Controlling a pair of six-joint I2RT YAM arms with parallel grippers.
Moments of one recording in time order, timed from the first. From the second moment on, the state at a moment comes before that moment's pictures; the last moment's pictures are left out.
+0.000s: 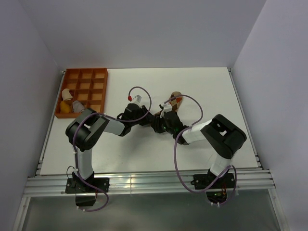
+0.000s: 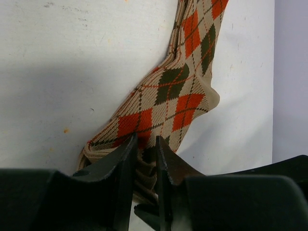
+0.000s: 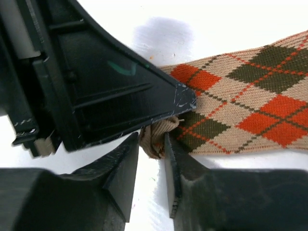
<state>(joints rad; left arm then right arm) -0.63 1.95 0.83 0.64 0.15 -0.90 0.71 1.72 0.60 0.63 0.03 0.44</state>
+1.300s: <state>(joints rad) -0.61 1.73 0.66 0.48 -0.02 -1.13 0.49 1.84 0.58 0.70 -0.34 1.26</state>
